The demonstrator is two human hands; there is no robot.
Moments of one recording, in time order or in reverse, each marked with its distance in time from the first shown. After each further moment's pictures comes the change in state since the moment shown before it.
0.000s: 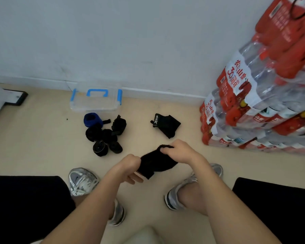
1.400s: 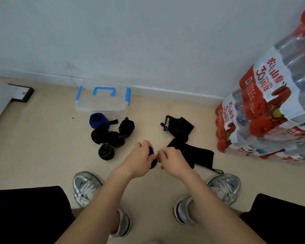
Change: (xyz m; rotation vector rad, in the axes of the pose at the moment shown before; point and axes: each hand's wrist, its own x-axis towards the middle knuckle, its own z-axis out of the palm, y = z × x) left_hand 0.029 0.024 -0.027 0.468 0.330 0.488; right_hand 0.036 -0.023 0.057 0.109 0.064 -0.163
